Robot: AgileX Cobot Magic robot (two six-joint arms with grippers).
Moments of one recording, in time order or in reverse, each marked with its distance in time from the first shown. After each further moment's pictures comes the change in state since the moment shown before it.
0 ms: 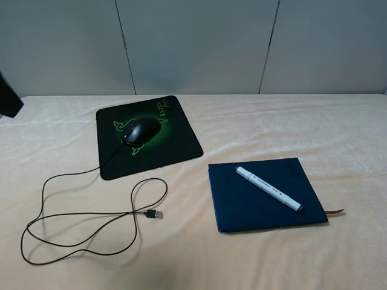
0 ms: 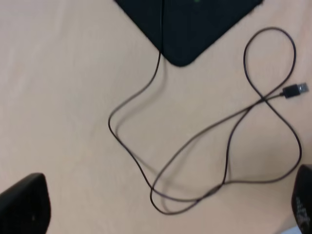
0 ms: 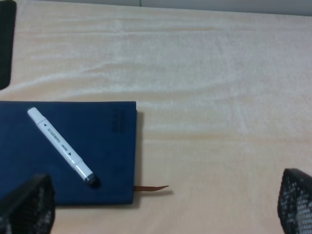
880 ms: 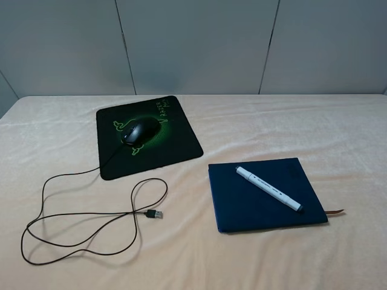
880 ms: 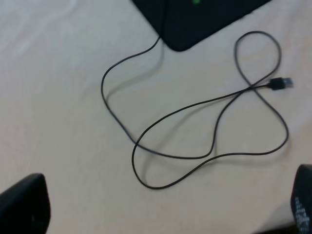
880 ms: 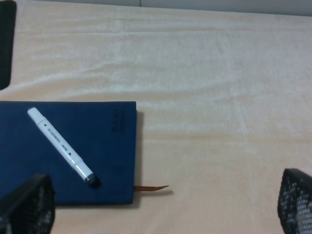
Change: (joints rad) left arm 0.062 -0.741 0.424 -0.029 -0.007 -0.090; right arm 0.000 0.000 0.000 0.000 0.000 0.000
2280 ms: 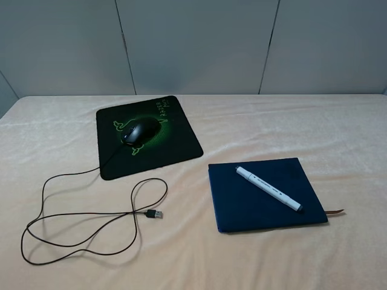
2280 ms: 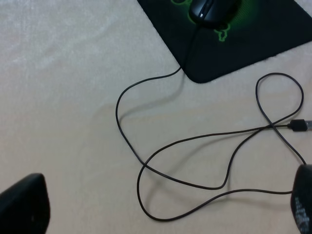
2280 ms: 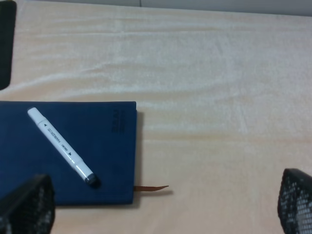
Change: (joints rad) left arm 0.200 -0.283 0.183 -0.084 -0.093 0.075; right arm 0.000 0.000 0.000 0.000 0.000 0.000
